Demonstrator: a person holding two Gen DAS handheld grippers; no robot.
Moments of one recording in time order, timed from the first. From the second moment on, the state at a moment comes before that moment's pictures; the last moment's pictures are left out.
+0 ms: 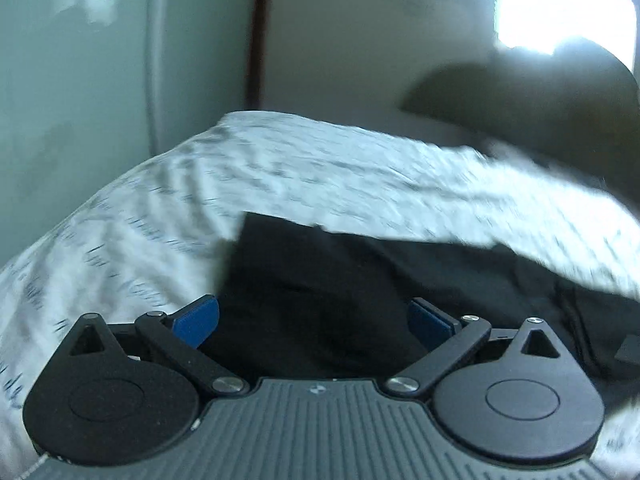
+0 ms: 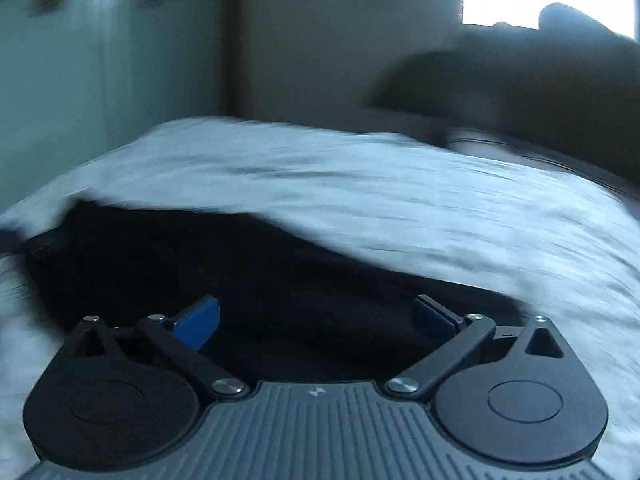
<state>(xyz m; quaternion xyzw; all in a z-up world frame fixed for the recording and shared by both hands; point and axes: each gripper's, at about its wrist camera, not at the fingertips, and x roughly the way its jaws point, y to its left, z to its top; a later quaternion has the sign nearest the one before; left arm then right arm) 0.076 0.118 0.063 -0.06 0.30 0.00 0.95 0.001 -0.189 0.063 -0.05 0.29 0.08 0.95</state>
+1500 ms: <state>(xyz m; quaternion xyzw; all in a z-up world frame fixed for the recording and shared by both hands) 0.157 0.206 0.011 -0.40 0.42 -0.09 0.81 0.089 -0.048 0.048 -0.05 0.34 0.24 0.91</state>
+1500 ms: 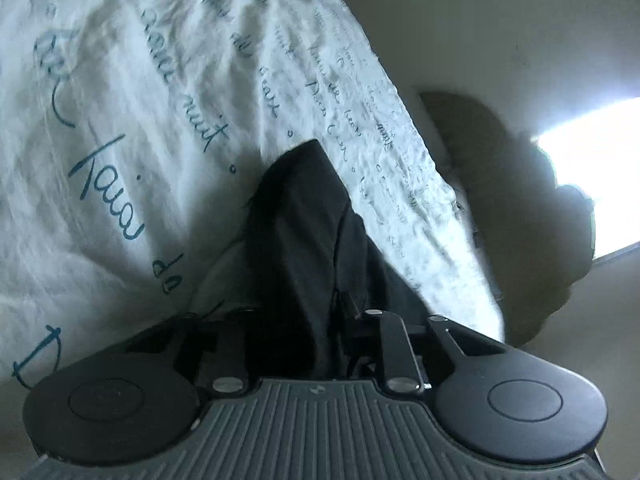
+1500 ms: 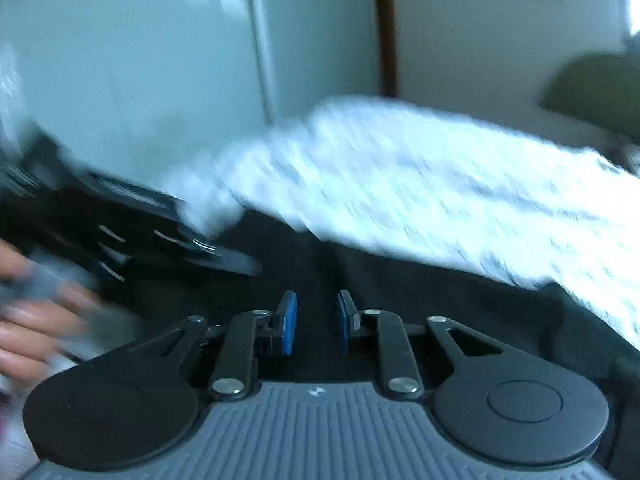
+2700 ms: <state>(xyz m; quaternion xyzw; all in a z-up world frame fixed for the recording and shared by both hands) 0.078 -0.233 0.070 -0.05 0.33 -0.29 0.90 -0.012 -0.390 0.018 0.32 0.23 0.07 0.92</state>
